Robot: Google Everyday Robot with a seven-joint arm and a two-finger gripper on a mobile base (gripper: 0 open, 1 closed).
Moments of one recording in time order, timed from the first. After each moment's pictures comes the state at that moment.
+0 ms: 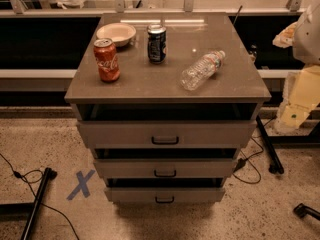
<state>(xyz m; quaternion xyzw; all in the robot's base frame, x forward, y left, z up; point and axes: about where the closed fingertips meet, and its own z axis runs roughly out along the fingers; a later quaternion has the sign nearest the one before) 0.438 -0.217 0.976 -0.60 0.78 -0.03 0.16</state>
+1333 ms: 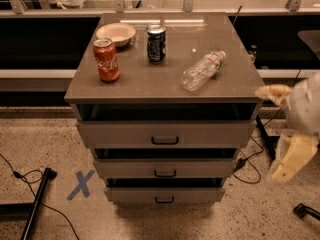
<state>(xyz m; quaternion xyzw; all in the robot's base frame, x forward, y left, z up) 0.405 -0.206 0.882 -0.64 0.73 0.07 0.24</state>
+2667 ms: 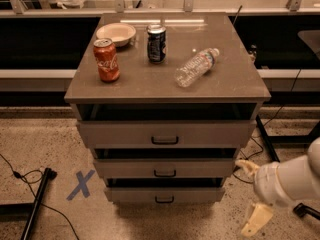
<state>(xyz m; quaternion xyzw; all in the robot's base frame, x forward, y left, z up) 0.374 -0.210 0.657 -0.60 0.75 0.16 0.23</state>
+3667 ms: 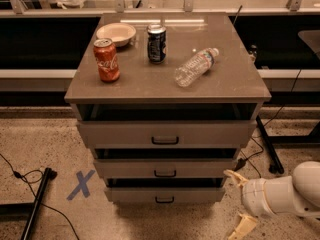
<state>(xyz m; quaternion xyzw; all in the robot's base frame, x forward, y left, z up) 0.377 -0.194 0.587 -0.60 0.72 0.18 0.29</state>
